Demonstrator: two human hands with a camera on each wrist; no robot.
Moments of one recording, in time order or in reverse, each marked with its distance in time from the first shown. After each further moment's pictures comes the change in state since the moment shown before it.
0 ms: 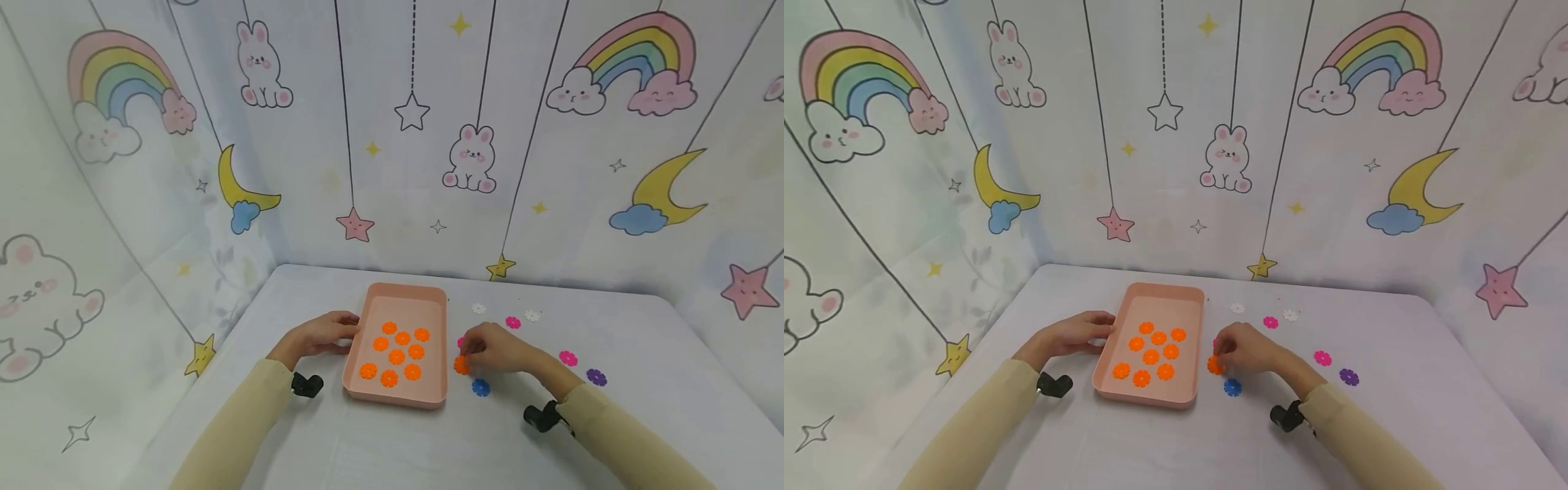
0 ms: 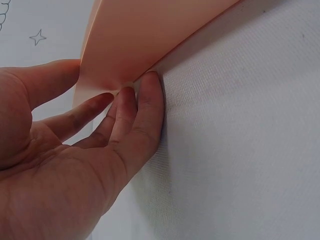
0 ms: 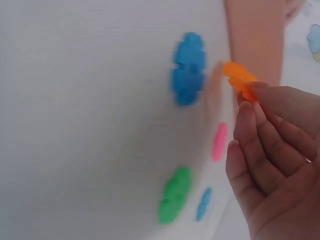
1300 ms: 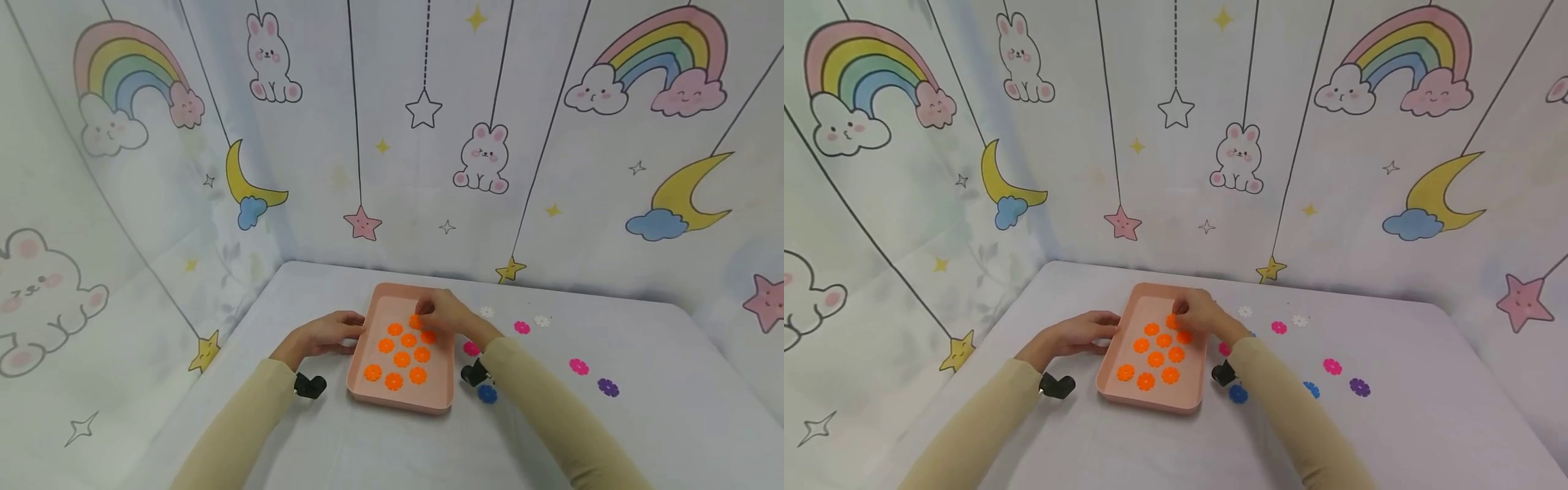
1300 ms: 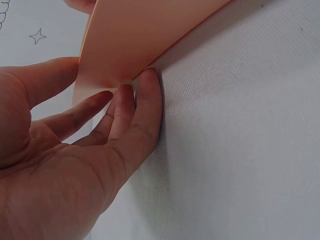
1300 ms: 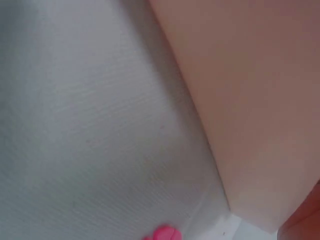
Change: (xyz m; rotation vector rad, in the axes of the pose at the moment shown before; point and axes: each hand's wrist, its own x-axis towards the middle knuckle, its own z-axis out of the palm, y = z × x) left_hand 0.002 -0.002 -0.004 -0.021 0.006 -0.009; right_hand 0.132 -0.022 0.015 -0.059 0.155 0.019
